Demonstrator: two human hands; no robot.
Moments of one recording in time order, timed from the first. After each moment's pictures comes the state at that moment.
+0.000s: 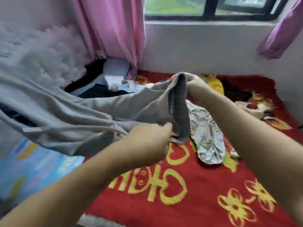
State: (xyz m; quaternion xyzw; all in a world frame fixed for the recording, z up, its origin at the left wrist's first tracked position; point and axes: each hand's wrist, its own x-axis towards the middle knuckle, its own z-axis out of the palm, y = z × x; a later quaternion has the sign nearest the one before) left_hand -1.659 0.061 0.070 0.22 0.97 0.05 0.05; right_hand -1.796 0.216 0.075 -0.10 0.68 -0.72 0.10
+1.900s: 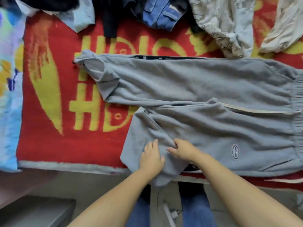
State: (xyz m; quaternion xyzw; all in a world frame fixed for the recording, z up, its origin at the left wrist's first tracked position) left_hand -1.551 0.128 -0.453 -0.01 0.91 0.16 0.40; right_hand -1.597 0.280 -0.446 0.03 0.82 -0.26 0.52
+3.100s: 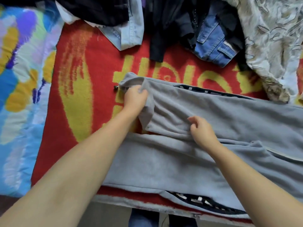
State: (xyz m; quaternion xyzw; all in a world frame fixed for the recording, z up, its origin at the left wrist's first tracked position) left_hand -1.851 -0.066 -0.414 -0.20 0.86 0.45 0.16; right_hand -1.767 0.162 -0.430 0.17 0.90 -0.30 0.28
